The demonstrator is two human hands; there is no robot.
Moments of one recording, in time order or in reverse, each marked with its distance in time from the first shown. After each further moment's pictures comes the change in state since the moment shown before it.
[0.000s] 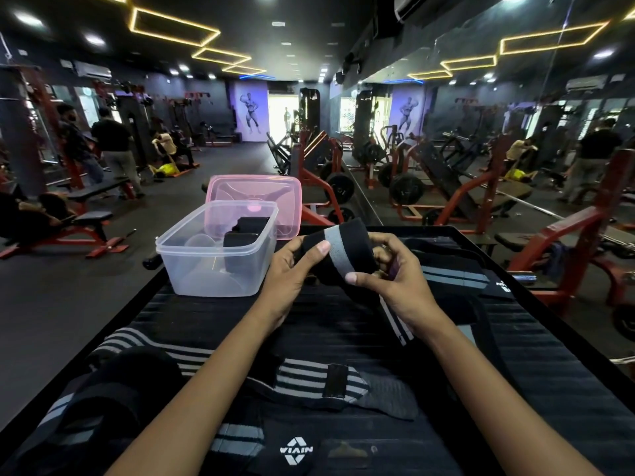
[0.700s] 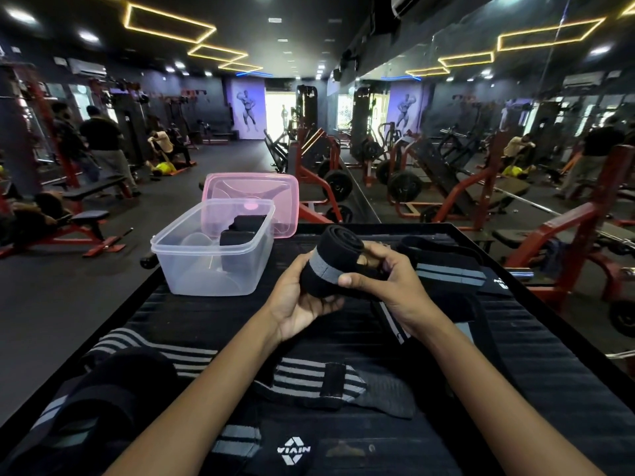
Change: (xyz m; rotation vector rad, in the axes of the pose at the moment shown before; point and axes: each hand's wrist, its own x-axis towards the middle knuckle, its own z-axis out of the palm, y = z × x) left_hand -0.010 -0.003 0.014 -0.382 -0.034 -0.493; right_hand -0.004 -0.004 0.004 0.076 -0.139 -0.005
